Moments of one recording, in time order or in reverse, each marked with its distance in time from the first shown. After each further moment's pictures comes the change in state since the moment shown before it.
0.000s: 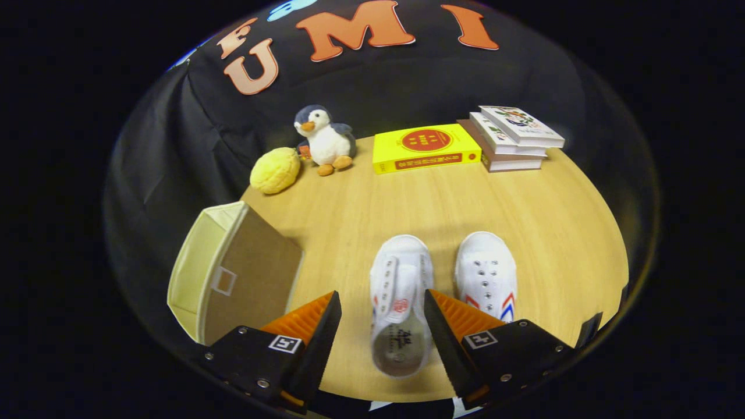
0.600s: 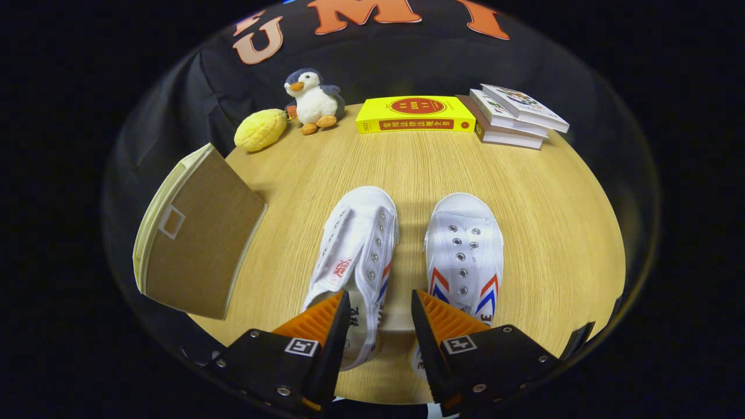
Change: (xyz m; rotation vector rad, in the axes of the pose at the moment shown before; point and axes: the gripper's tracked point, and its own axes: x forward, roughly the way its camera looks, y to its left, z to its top) arm 0.039 -0.039 -0.046 -0.119 0.103 -0.031
